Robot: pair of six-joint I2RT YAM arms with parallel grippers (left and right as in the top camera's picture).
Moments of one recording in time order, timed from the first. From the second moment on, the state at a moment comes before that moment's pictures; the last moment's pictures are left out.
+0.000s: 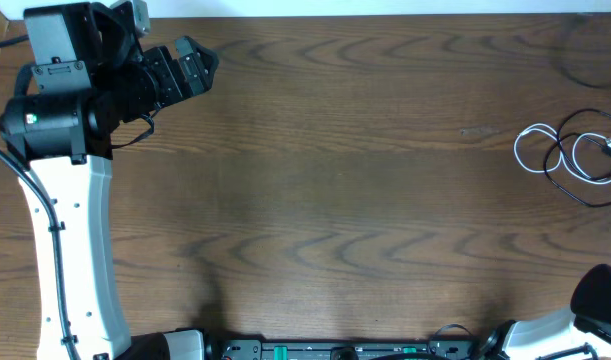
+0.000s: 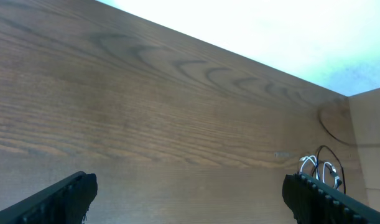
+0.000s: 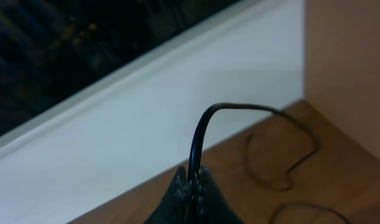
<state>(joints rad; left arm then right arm) 0.11 1.49 1.80 -1.08 0.45 -0.29 -0.57 1.75 2.44 -1.04 -0.34 0.28</state>
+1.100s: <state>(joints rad) 0.11 1.49 1.80 -1.08 0.45 -0.29 -0.32 1.73 2.44 -1.69 -0.58 0.04</state>
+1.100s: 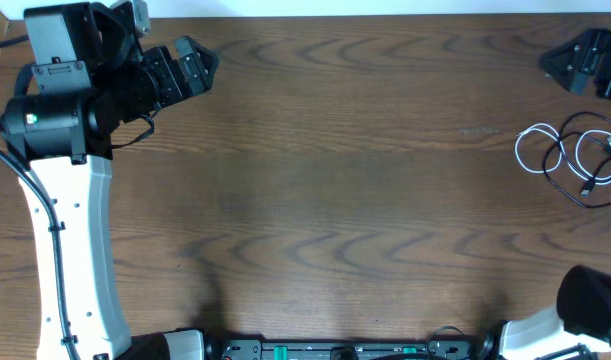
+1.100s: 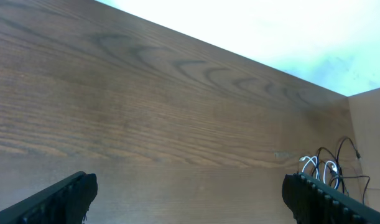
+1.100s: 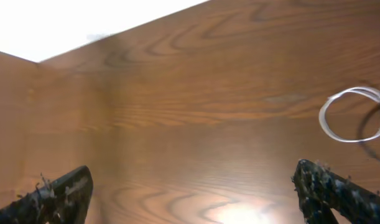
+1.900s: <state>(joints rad) 0.11 1.49 1.80 -1.08 0.45 -0.29 -0.22 1.33 2.41 -1.69 -0.31 0.04</state>
